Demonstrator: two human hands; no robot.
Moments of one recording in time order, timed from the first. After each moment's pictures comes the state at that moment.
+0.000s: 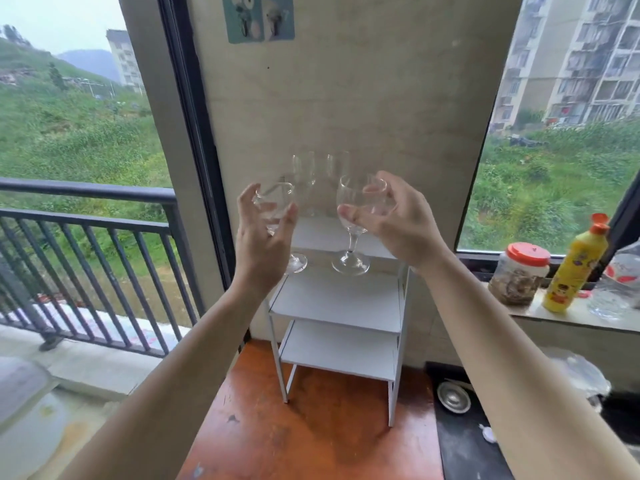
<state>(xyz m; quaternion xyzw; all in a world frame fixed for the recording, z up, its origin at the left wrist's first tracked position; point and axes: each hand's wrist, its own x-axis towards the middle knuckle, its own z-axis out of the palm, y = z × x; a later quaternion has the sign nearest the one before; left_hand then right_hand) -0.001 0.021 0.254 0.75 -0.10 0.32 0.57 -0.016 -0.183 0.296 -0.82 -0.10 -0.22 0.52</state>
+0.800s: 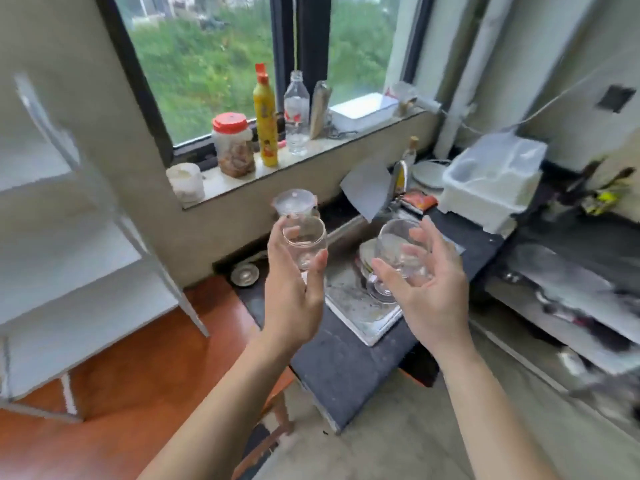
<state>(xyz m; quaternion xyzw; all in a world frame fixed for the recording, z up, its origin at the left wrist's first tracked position) -0.200 -0.229 0.089 0.67 -0.44 0.00 0.59 -0.359 -0.322 0.102 -0.69 0.34 -0.49 0.41</state>
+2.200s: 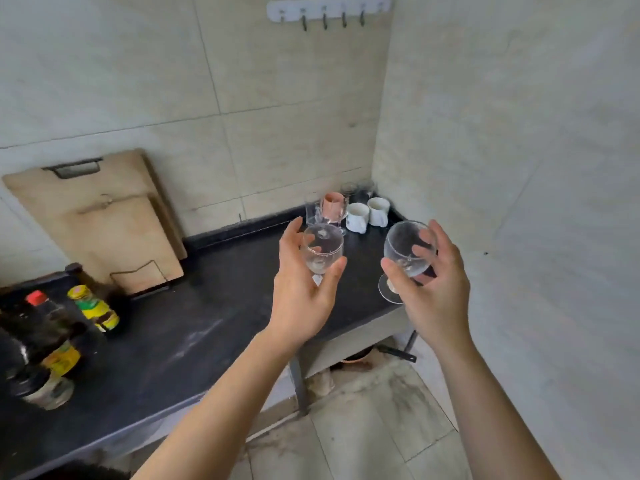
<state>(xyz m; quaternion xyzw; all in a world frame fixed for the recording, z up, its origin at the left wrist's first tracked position) -1.094 -0.929 0.101 0.27 -0.77 -0.39 0.42 -1.238 -0.799 0.098 -0.33 0.68 -0.65 0.01</state>
